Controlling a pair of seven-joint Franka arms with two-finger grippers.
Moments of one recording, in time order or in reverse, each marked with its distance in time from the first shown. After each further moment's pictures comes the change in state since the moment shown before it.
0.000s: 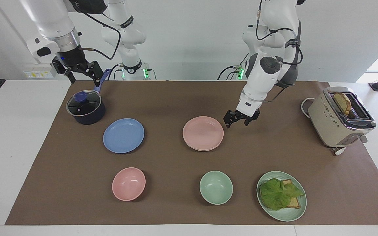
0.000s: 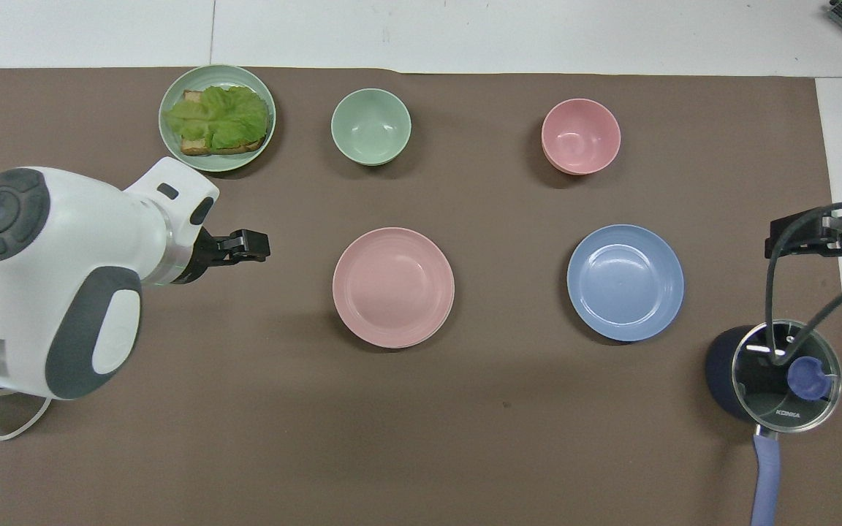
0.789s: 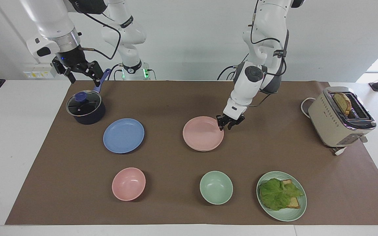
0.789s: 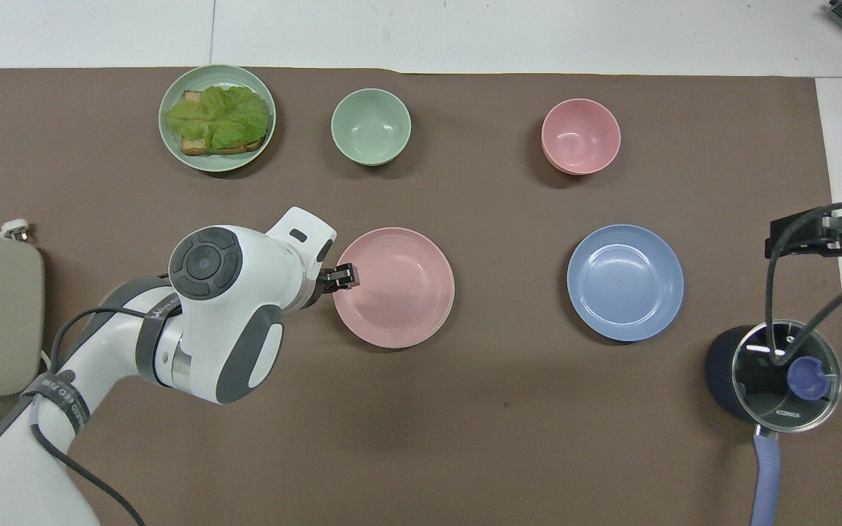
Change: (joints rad) left arm -0.202 0.187 -0.015 -0.081 -0.042 0.279 -0.187; right arm 0.000 0.000 0.000 0.000 0.000 0.000 0.000
